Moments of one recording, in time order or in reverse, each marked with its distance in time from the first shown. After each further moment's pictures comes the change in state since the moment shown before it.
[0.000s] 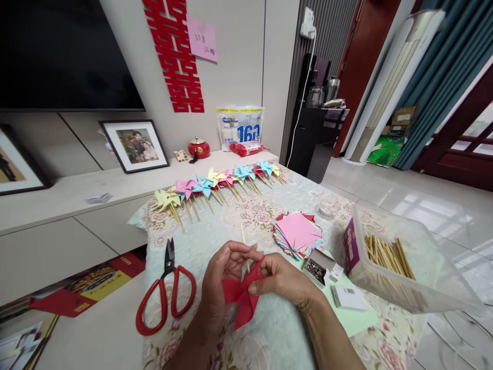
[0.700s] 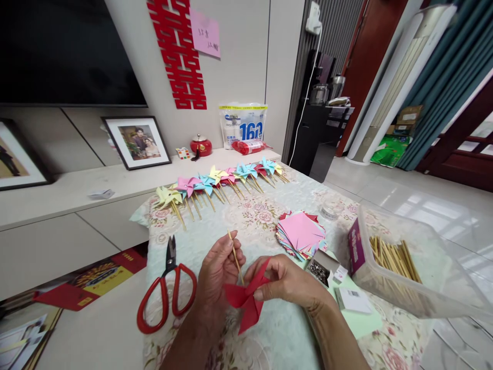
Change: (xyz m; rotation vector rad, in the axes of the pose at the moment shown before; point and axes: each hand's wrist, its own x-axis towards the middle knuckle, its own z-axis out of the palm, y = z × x) left_hand 0.012 0.002 -0.006 -0.221 0.337 -0.078; right_hand -0.004 0.003 -0.008 -0.013 -0.051 -0.099
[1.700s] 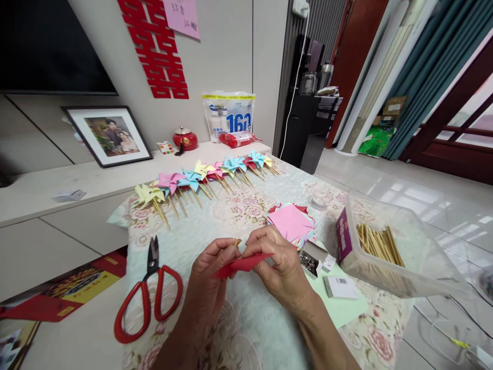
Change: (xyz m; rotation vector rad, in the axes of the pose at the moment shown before) left_hand -0.017 -0.001 0.011 0.267 -0.110 -0.013; right_hand -0.004 -0.022 0.014 -0.811 0.513 -0.700
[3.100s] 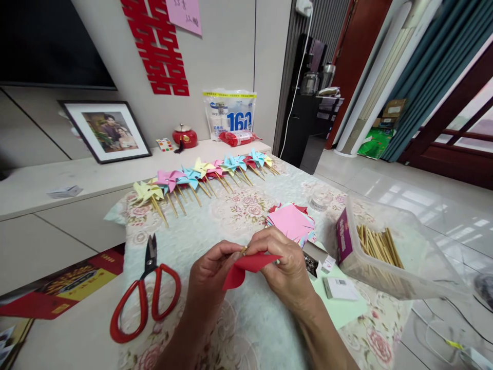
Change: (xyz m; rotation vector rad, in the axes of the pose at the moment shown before) left_hand -0.009 0.001 0.006 0.232 -0.046 0.200; right_hand 0.003 -0.003 -0.002 0.038 0.093 0.029
